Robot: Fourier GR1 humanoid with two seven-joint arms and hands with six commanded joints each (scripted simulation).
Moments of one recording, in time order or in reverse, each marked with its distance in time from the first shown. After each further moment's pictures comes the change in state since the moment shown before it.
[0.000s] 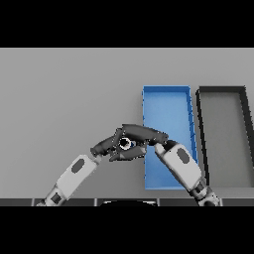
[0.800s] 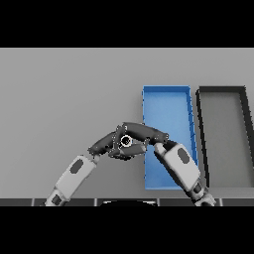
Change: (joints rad) left arm 0.035 -0.018 0.046 0.003 -0.031 0.059 0.114; right arm 0.008 0.045 -0.040 -0.012 -0.051 -0.027 0.058
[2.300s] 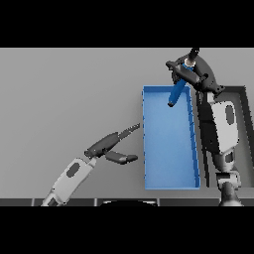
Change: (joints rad) left arm 0.037 0.038 -0.015 -0.056 -0.033 0.014 0.038; right arm -0.291 -0.308 -0.379 0.509 -0.248 -0.367 0.144
